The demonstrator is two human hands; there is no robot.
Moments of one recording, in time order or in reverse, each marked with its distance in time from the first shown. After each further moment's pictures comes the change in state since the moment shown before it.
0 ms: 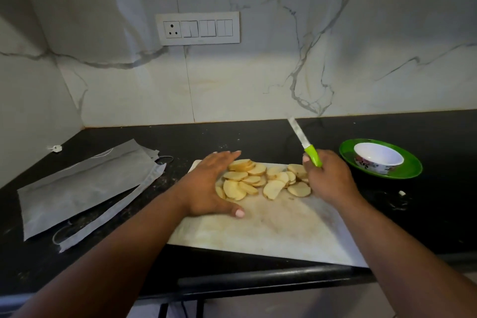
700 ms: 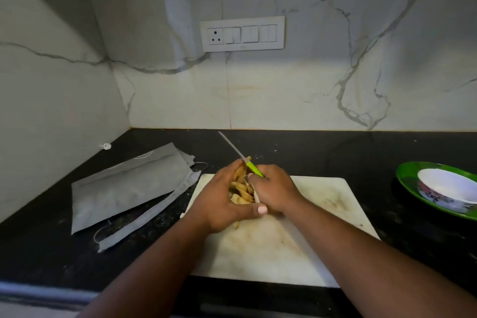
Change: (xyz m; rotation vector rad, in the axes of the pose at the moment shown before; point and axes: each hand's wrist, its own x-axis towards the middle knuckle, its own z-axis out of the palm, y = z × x) left_hand -0.011 -0.032 0.012 -0.303 0.368 -0.109; right_hand 0.010 -0.118 0.114 0.196 -0.515 -0.159
